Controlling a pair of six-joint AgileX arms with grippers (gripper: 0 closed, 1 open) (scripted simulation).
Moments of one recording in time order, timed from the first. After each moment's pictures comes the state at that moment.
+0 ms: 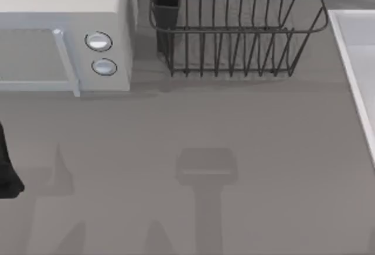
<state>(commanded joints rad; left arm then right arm) 0.00 0.00 0.00 0.00 0.00 0.00 -0.49 1.53 0.69 -0.66 -0.03 -0.36</state>
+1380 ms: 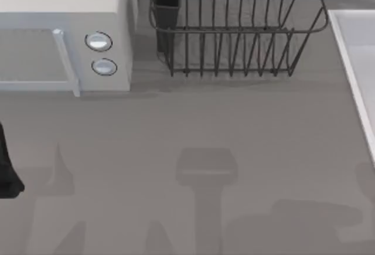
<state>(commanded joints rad) 0.00 0.00 0.00 0.00 0.00 0.00 -0.43 1.38 1.36 -1.42 0.03 -0.34</state>
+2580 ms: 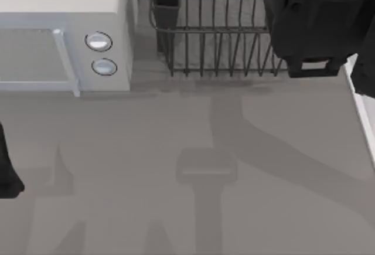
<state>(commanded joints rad) 0.00 0.00 0.00 0.00 0.00 0.00 1.03 1.44 1.44 -0.04 1.04 0.03</state>
